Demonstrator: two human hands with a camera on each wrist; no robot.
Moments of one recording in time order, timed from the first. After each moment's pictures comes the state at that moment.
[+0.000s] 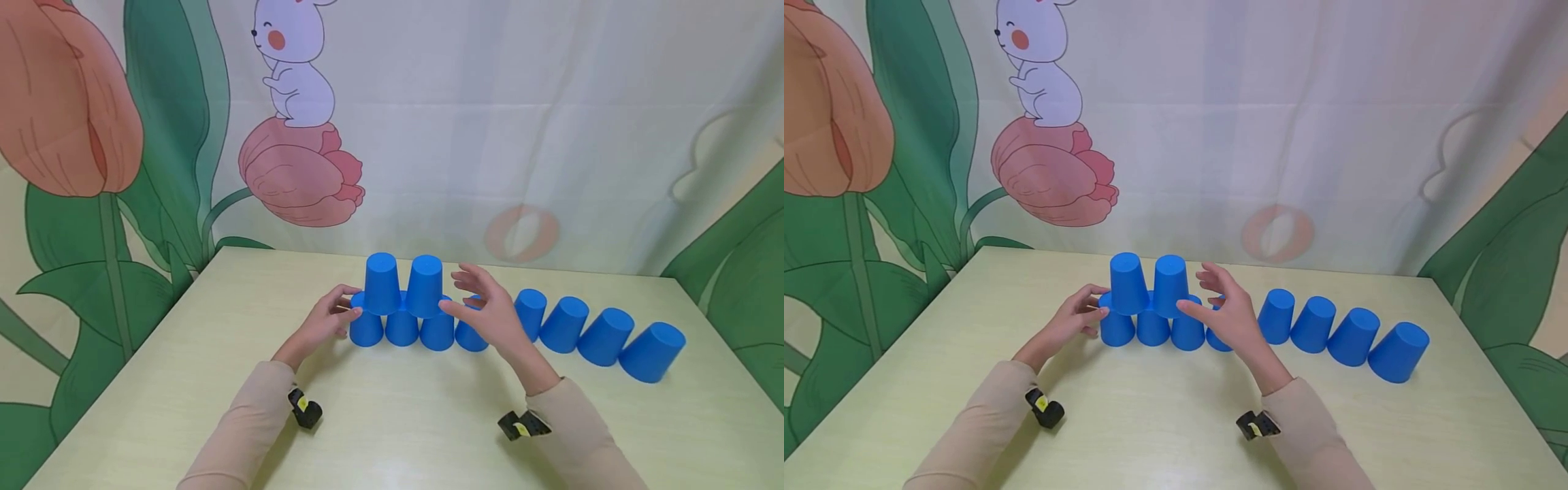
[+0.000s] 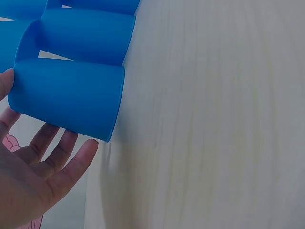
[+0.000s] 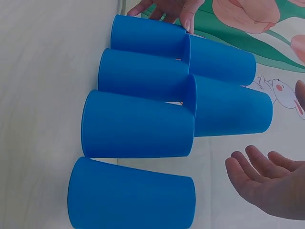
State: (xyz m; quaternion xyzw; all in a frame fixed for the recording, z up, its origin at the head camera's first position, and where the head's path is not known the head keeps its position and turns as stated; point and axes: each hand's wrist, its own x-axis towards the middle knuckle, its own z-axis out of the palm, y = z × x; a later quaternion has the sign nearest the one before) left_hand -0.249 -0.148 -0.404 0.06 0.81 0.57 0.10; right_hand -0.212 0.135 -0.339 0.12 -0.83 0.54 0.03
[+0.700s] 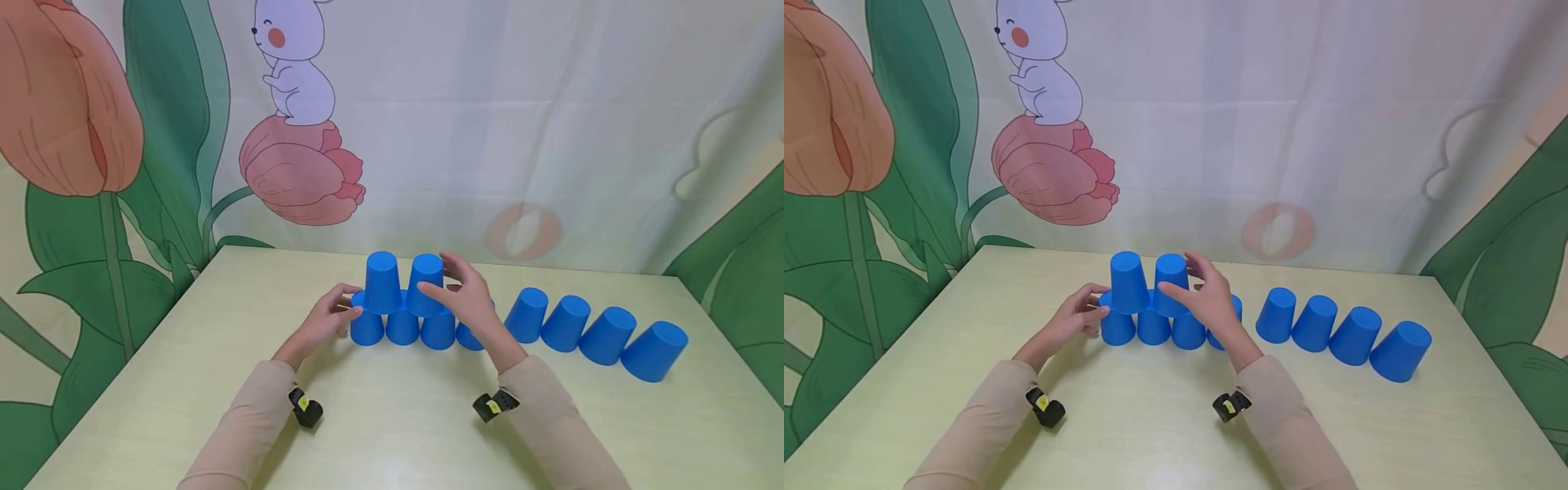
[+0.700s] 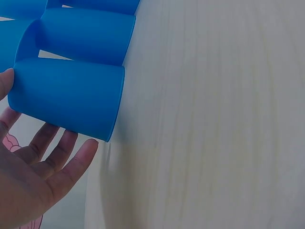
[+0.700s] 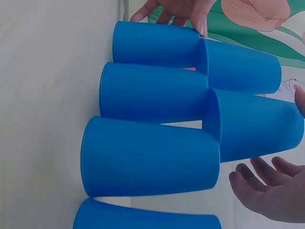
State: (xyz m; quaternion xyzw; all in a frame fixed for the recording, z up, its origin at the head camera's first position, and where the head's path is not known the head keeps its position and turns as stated) left_hand -0.249 -0.149 -0.404 0.06 0.81 0.57 0.10; right_hand -0.241 0.105 -0.345 0.09 -0.83 0.56 0.03
